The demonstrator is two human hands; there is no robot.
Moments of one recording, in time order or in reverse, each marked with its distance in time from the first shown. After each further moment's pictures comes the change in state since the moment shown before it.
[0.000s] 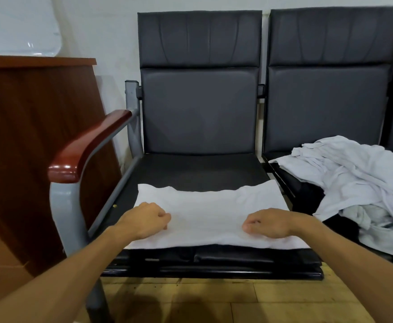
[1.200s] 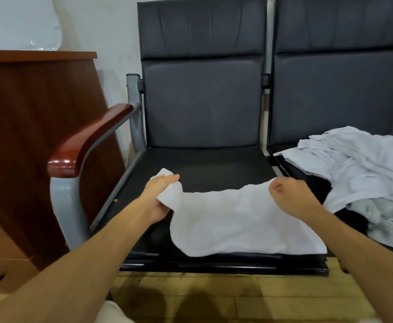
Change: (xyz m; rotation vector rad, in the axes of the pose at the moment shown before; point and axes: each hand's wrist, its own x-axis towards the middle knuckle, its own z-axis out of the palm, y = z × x) left_hand 0.002 0.053 -0.018 -1.621 0.092 -0.327; right_hand 0.014 0.026 -0.007 0.251 0.700 0.260
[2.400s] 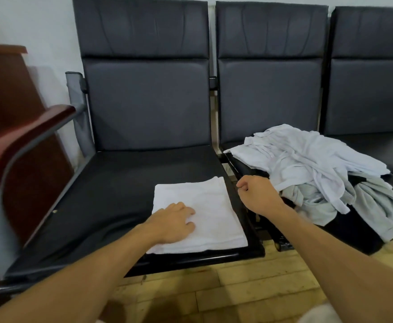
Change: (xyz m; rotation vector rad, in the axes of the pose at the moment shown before) left_hand -0.002 -0.087 0.082 1.791 -0.531 0.544; right_hand -0.028 0.042 -0.032 0.075 0.034 0.004
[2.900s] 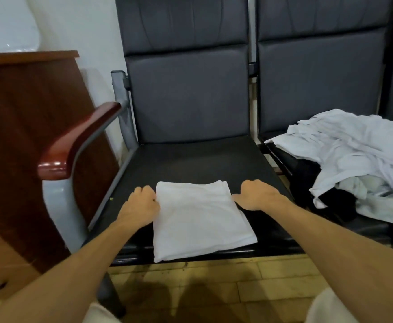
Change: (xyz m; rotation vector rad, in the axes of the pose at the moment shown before) left_hand -0.062 -0.122 -0.022 -0.185 0.364 -0.601; right_hand 0.007 -0.085 0.062 -0.280 -0.389 -0.005
